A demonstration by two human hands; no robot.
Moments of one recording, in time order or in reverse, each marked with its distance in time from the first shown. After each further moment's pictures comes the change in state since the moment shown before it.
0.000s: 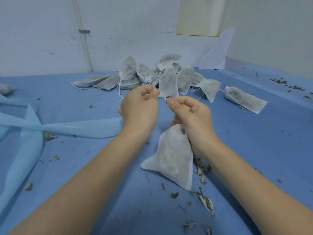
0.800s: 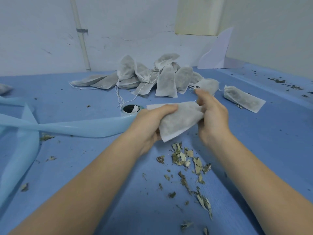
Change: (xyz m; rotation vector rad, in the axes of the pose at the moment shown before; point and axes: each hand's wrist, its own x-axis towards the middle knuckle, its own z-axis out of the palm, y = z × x) left_hand -0.004 -0.019 0.013 -0.528 -0.468 -0.495; right_hand 0.026 0.003 -0.027 0.295 0.401 0.140
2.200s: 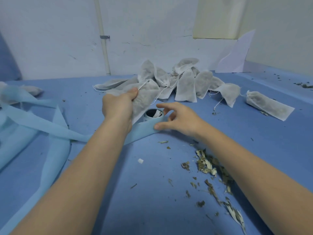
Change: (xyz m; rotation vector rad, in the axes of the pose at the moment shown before) left_hand 0.025 0.047 -0.083 0.036 0.641 0.342; right_hand 0.017 0.045 0.060 -1.027 -0.847 -0.268
